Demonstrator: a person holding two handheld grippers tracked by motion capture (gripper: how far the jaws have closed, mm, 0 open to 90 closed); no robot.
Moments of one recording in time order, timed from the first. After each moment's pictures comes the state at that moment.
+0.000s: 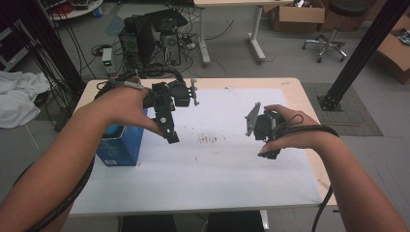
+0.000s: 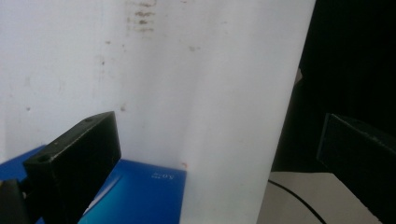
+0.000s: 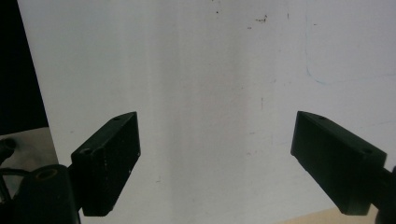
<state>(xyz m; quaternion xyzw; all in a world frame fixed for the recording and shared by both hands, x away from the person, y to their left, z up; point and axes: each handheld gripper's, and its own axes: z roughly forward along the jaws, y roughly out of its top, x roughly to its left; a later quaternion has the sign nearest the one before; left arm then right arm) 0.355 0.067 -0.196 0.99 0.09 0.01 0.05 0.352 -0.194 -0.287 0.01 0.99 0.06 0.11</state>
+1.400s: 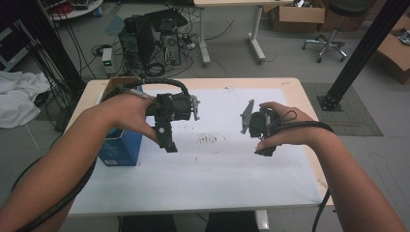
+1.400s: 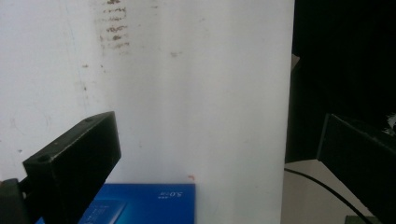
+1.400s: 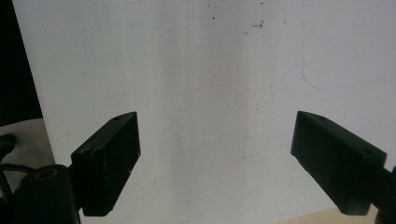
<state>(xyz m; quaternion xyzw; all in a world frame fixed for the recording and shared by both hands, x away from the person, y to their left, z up) 0.350 0.065 -0.219 1.00 0.01 0.00 0.05 0.358 -0.182 -0.284 0.01 0.99 0.05 0.11</state>
